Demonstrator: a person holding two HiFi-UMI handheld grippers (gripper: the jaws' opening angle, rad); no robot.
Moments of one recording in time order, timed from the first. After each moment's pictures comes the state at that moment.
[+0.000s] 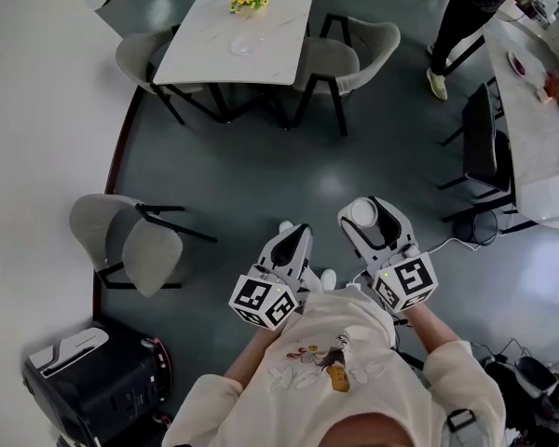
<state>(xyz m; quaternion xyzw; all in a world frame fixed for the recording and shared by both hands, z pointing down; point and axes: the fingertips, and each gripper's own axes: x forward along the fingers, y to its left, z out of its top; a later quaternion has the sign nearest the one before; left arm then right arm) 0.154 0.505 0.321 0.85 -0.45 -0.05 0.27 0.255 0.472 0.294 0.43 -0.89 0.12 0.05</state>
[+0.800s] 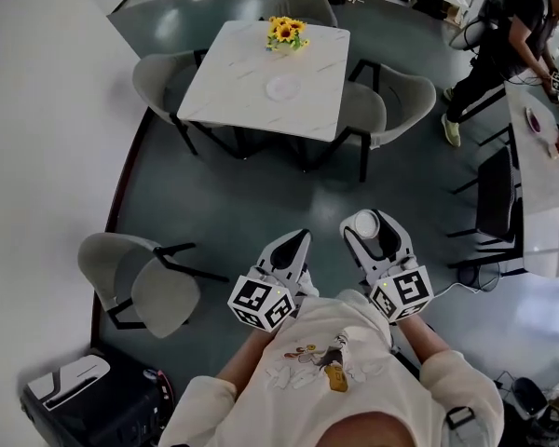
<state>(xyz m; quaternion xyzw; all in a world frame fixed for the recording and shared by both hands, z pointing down) 0.006 0.326 0.301 0.86 -0.44 -0.06 0.25 0.113 0.302 0.276 0.46 -0.88 0.11 0.04</state>
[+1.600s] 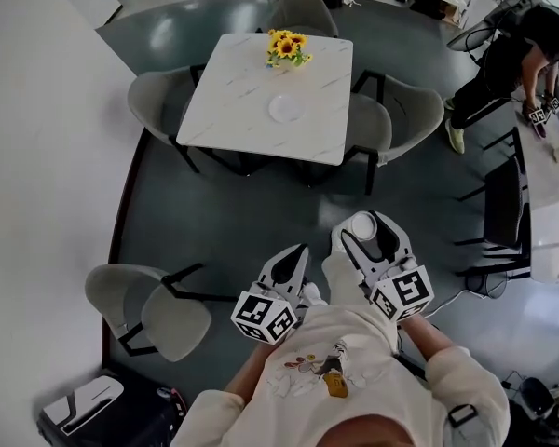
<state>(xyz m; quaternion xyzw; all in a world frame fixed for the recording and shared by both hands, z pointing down) -0.032 0.246 0.319 0.85 -0.44 -0.05 0.27 0.074 0.203 0.278 0.45 -0.89 0.11 0.04</state>
